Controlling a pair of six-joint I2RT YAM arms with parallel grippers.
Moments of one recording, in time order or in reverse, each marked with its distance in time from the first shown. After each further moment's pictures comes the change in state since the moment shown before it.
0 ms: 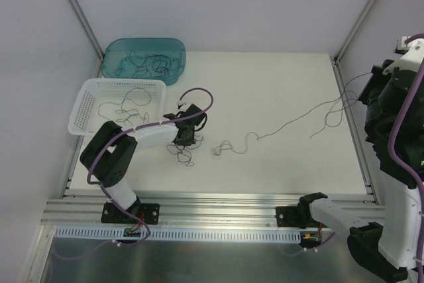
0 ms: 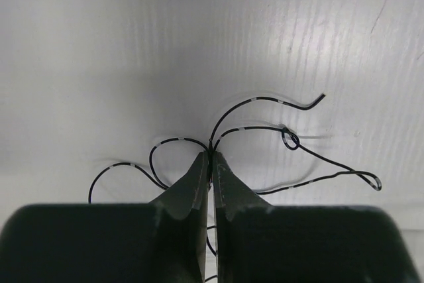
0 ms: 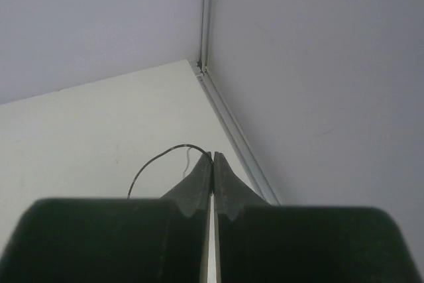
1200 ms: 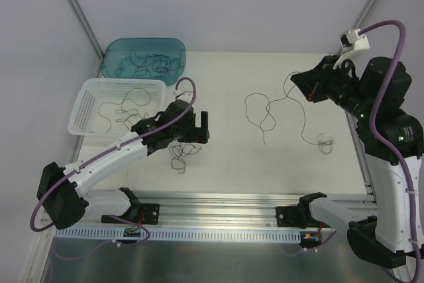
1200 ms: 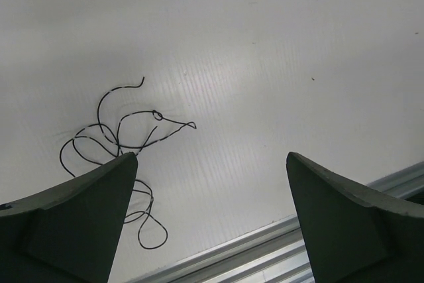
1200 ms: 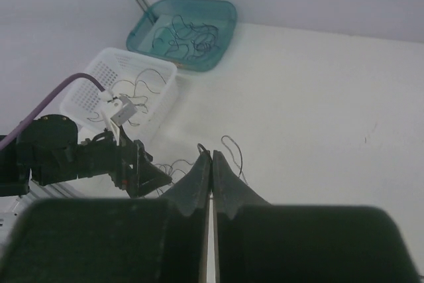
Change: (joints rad) left arm -0.100 -0.460 0.003 -0.061 0.180 0.037; right arm 0.001 0.060 -0.095 0.089 -0.950 0.247
